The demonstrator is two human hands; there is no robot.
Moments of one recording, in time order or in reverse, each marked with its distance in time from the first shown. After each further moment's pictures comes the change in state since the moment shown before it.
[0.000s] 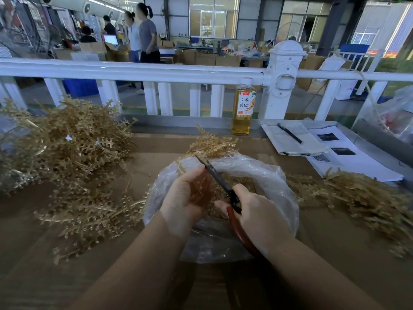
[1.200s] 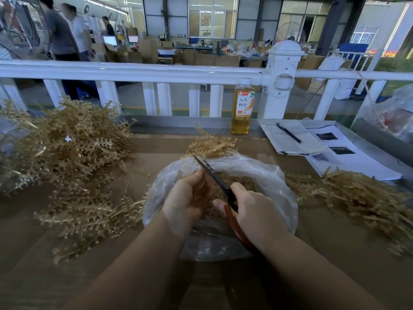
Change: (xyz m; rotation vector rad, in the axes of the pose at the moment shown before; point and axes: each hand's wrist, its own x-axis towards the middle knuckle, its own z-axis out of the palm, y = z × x) left_hand 0.004 -0.003 -0.002 0.072 0.048 0.013; right_hand 0.004 -0.003 -0.002 -0.080 -0.024 -0.016
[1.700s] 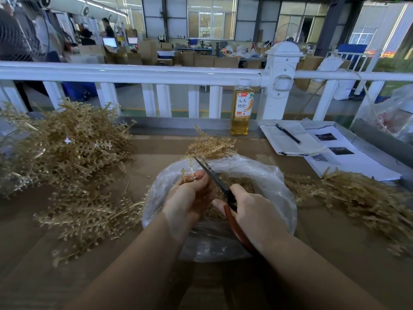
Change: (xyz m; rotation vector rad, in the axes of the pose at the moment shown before) left_hand 0.011 -0.004 -0.008 0.113 -0.029 0.071; right_hand 0.001 0.000 0.001 0.054 -0.019 0.041
